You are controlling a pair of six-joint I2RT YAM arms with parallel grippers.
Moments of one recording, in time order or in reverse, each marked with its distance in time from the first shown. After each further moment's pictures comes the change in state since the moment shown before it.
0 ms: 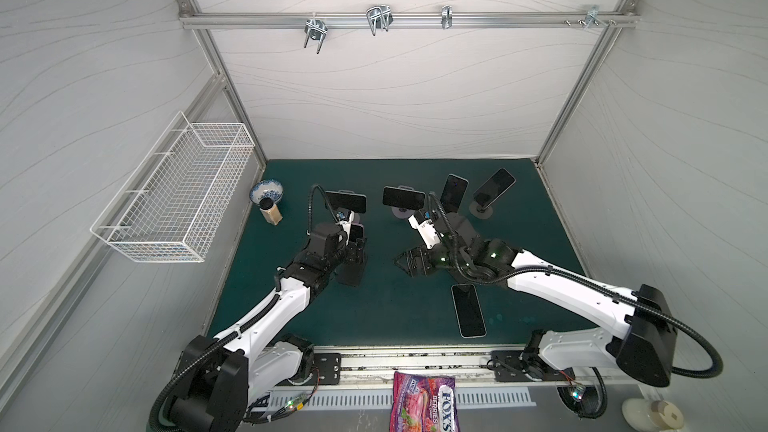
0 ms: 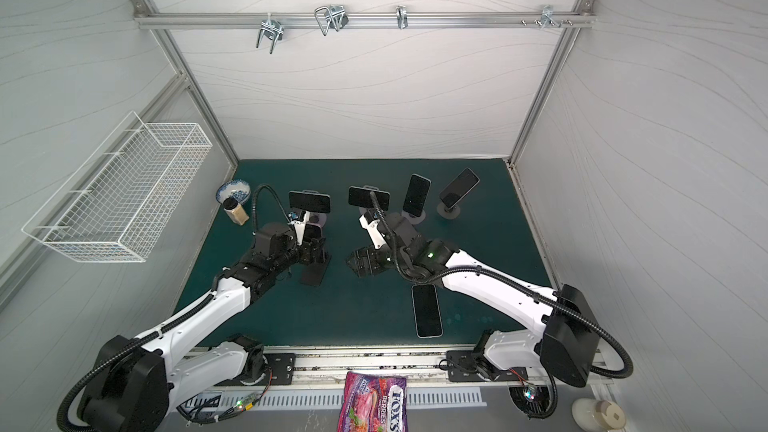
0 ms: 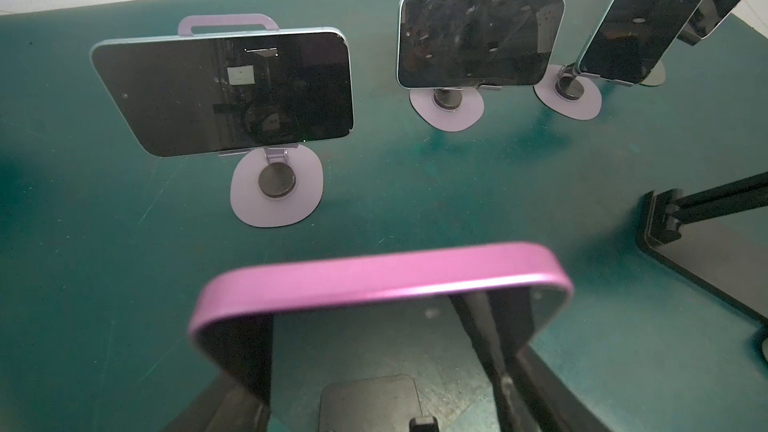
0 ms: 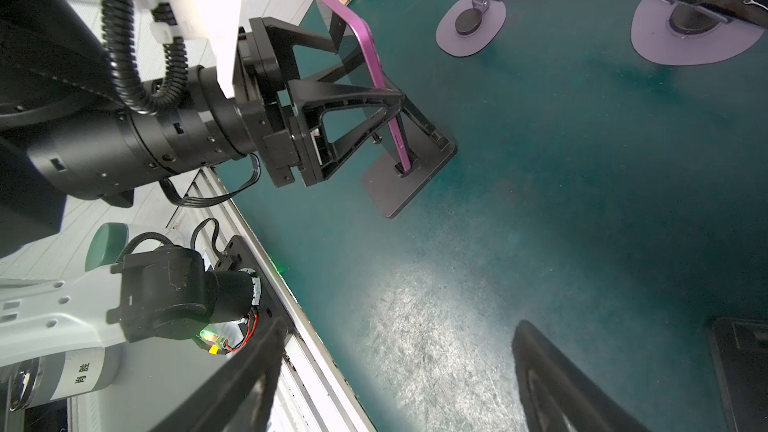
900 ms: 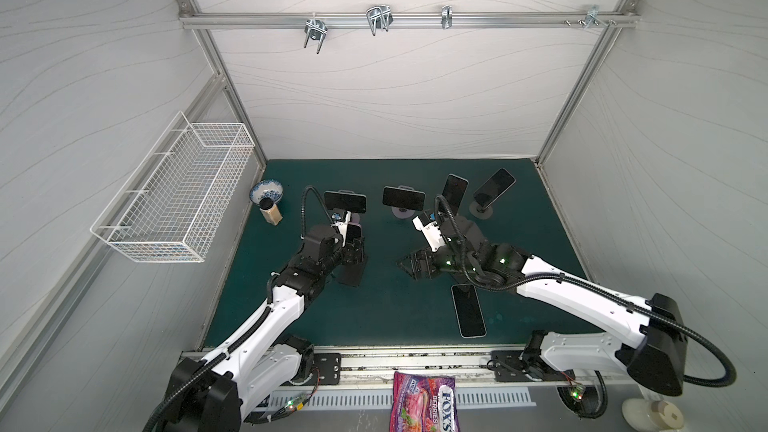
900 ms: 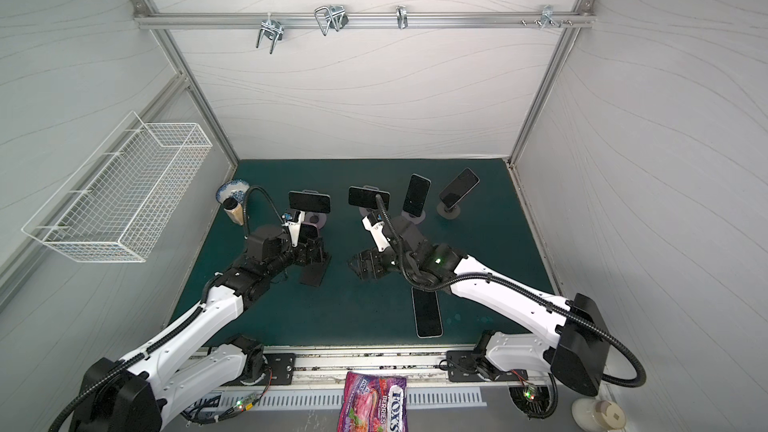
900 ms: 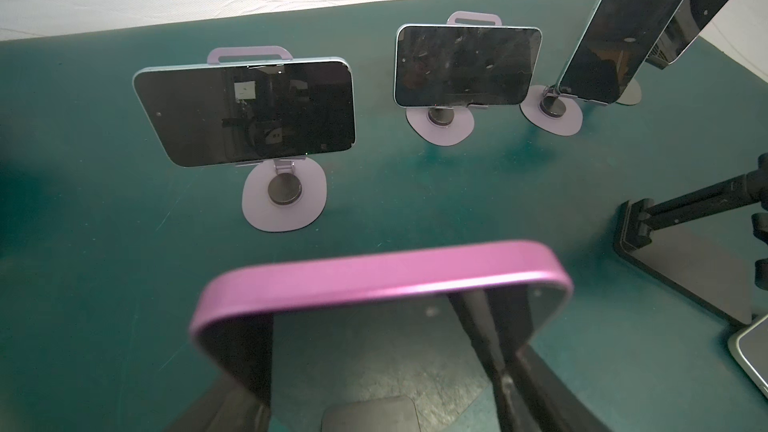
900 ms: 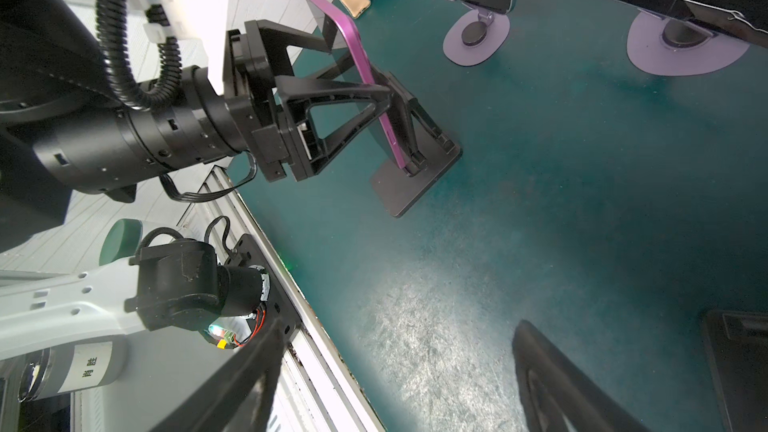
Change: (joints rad) left arm 0.000 -0.114 -0.002 -0.068 -0.007 -0.007; right arm 0.015 -0.073 -0.032 0.000 0.016 0.003
